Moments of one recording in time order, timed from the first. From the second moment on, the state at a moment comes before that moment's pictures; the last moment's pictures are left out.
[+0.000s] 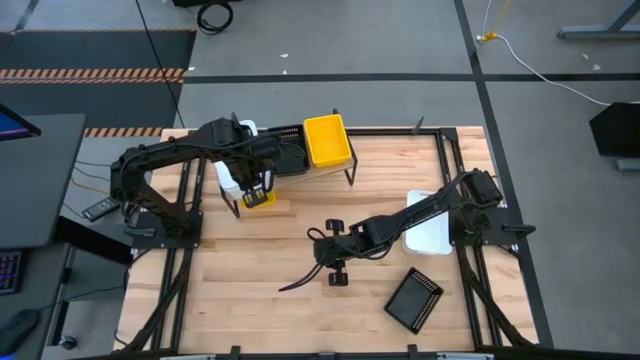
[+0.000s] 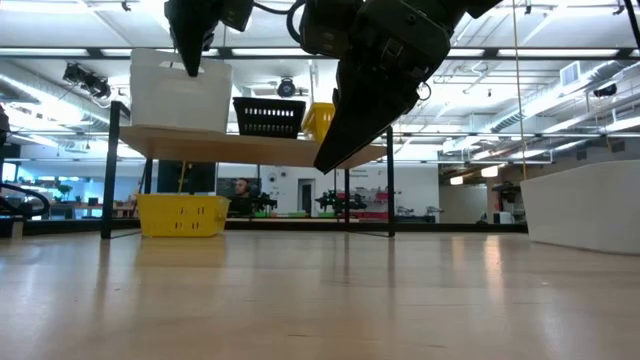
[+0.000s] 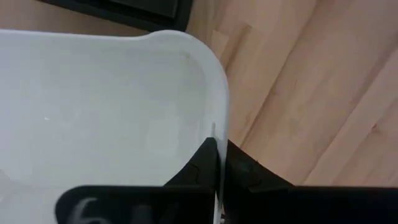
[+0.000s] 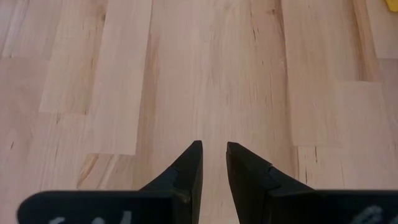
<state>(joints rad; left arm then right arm) 0.22 1.55 1.66 -1.57 -0.07 -0.16 0.28 1.91 1.32 -0.38 0.16 0.21</state>
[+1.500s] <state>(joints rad) 0.21 1.53 1.66 -1.57 -0.10 -0.07 0.29 1.91 1.23 -0.28 0.16 0.21</state>
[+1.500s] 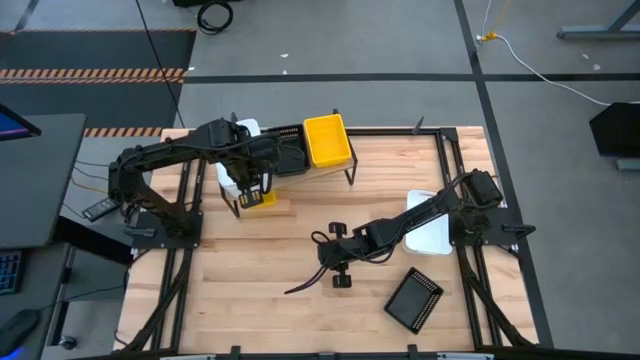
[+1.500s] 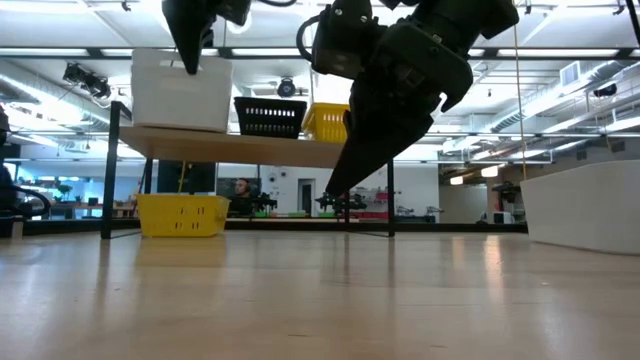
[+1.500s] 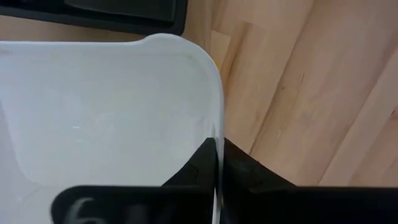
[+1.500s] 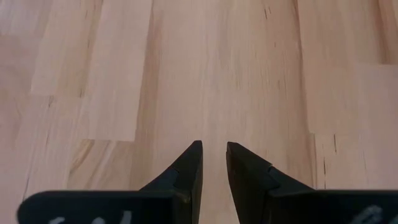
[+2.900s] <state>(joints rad) -0.35 1.50 1.79 -1.57 -0.35 -0.40 0.29 1.82 1.23 -0.26 0.26 0.07</state>
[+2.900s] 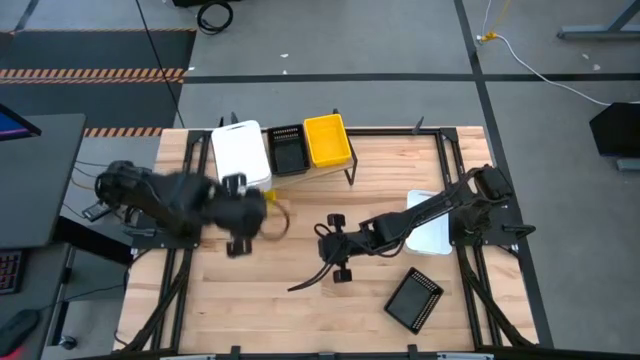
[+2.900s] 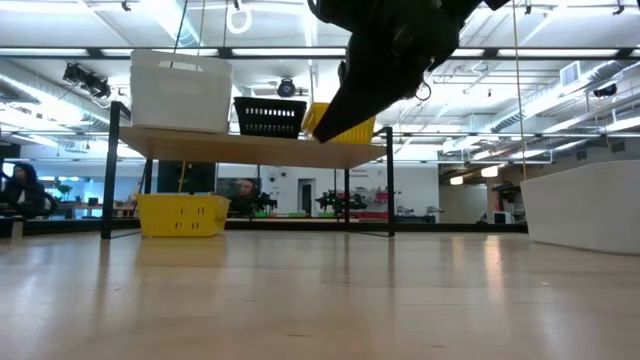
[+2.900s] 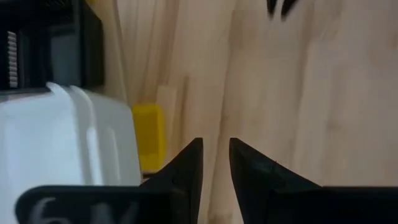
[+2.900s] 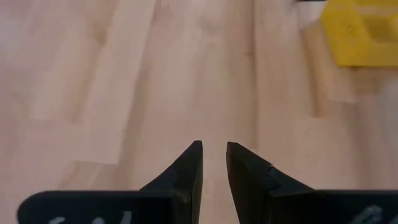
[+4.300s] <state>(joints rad) -0.63 1.27 0.76 -0.34 -0.59 -0.40 0.27 1.90 1.23 -0.07 0.42 -0.15</state>
